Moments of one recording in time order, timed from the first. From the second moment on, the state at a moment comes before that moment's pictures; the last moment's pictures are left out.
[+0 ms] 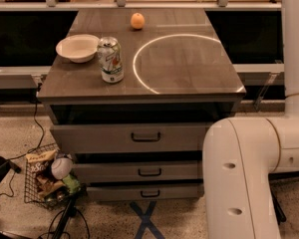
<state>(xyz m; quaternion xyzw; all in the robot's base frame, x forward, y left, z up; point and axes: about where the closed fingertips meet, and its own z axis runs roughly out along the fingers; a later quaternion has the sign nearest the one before) 0.833 -0.184 1.013 -0.37 0.76 0.07 0.52</state>
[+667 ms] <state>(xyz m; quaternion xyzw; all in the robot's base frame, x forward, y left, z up) 0.833 -0.181 1.016 -0.38 0.76 0.07 0.52</state>
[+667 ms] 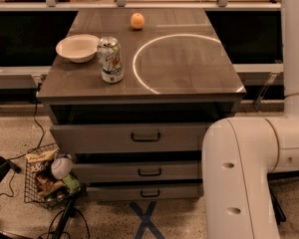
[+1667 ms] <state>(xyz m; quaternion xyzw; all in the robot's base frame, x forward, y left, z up) 0.822 -0.181 1.048 -0.40 0.71 0.02 0.57</state>
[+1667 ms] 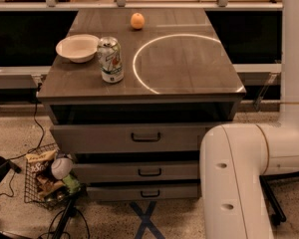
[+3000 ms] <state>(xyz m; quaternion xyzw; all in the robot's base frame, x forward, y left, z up) 0.769 -0.185 1.031 -0.39 0.76 0.02 0.52</state>
